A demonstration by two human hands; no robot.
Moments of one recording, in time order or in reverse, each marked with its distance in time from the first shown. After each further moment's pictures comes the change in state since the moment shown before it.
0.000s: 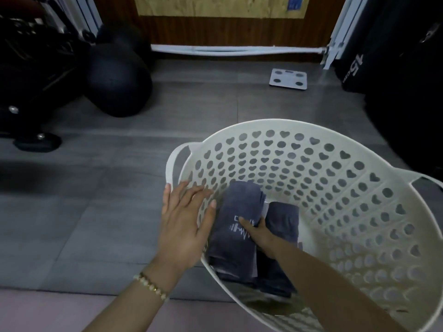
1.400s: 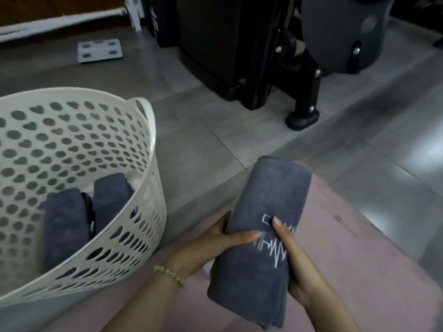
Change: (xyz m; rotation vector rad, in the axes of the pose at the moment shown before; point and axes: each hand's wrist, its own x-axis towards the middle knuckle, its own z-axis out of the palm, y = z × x) left_hand -0.160 0.344 0.170 -0.881 -1.505 -0.248; right_hand -0.351 0.162 -0.287 0.900 0.355 -0.228
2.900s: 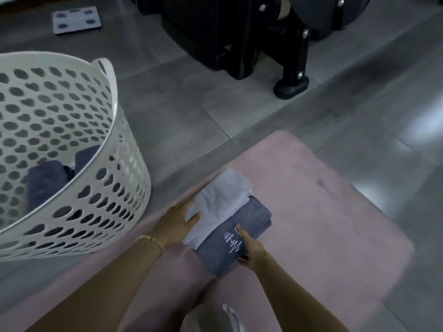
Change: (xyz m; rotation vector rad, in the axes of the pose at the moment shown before) left_hand 0.023 -0.104 -0.023 0.807 0.336 -0.115; right_hand 0.081 0.134 -0.113 -0.042 0.486 0.419
